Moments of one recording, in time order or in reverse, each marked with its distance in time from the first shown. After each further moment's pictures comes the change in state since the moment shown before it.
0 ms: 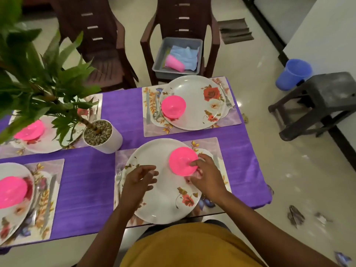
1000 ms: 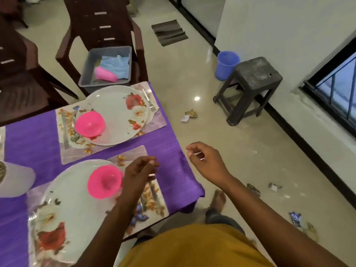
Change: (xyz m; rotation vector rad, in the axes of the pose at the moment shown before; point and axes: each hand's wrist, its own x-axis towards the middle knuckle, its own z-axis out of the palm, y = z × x) left_hand -0.006 0.077 0.243 -0.120 -0.238 0.066; right_hand -0.028 0.112 -0.210 0.209 0.254 0.111
